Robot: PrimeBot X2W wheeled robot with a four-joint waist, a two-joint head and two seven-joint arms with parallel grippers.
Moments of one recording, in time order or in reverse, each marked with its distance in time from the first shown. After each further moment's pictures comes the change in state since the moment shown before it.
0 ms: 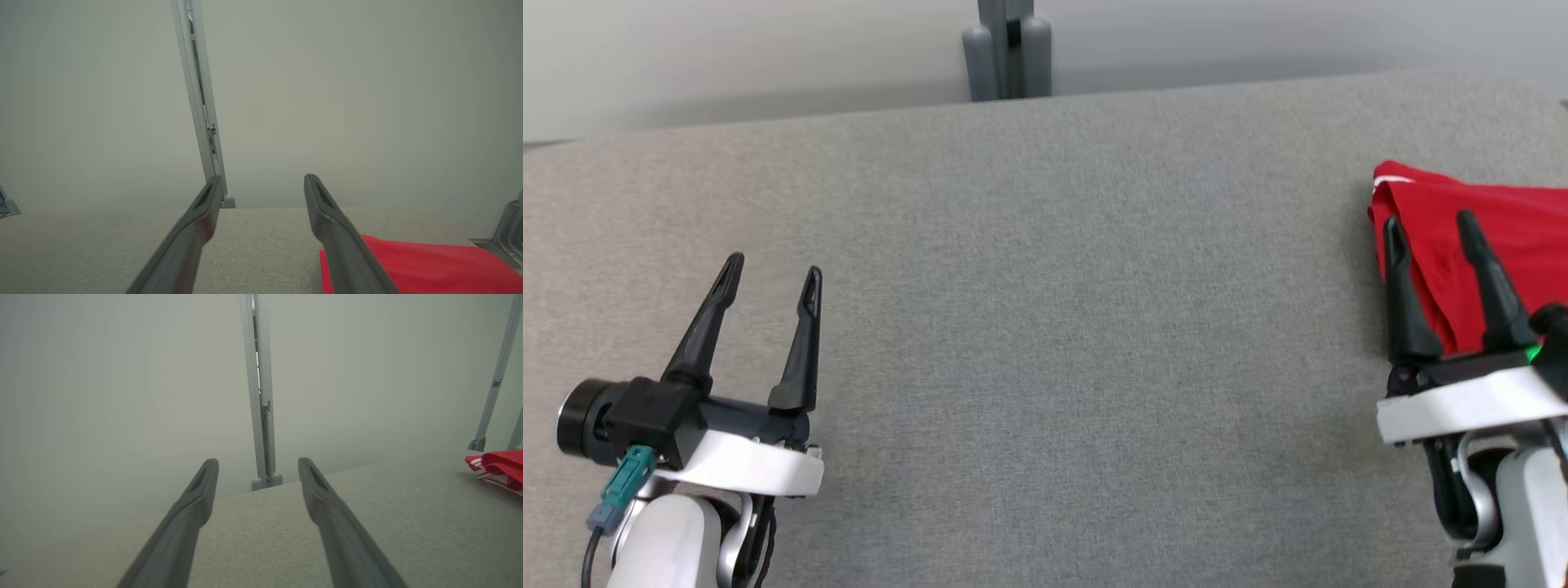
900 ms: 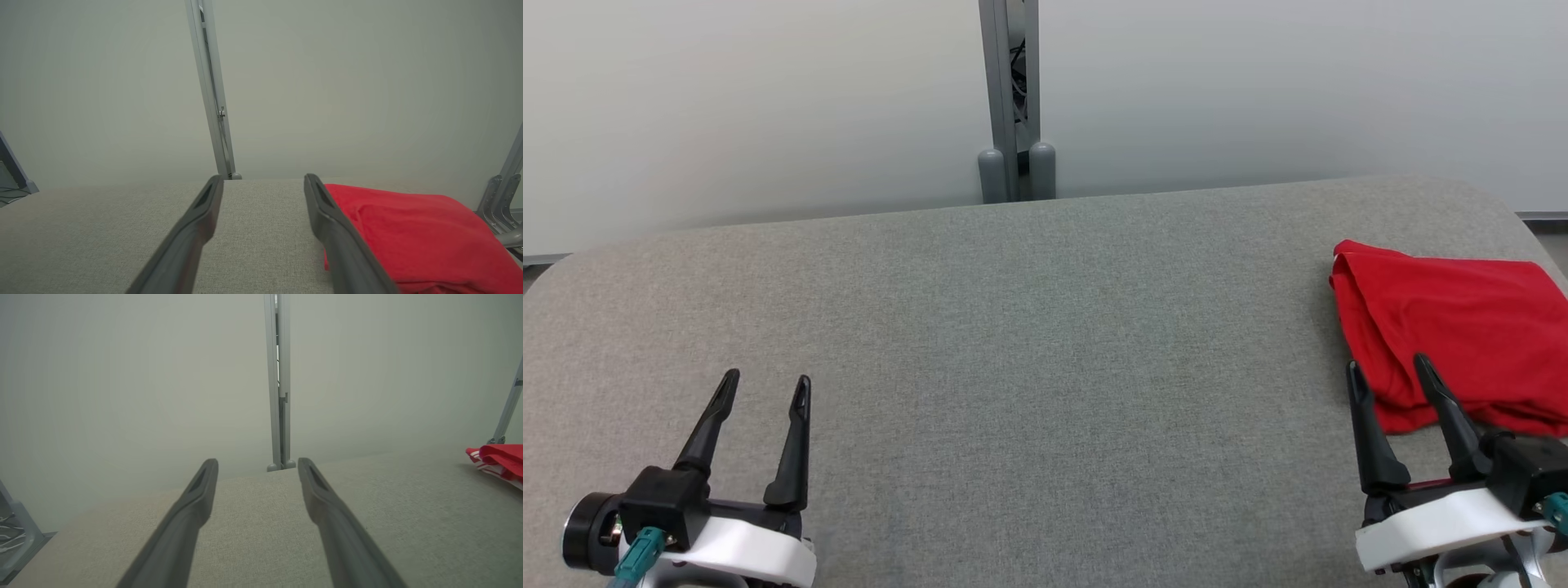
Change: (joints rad) left arm 0.187 0.009 0.009 0.021 -0.032 0.050 0.029; right arm 0.268 0.039 0.022 -0.052 -0.032 0.000 0.034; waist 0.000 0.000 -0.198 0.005
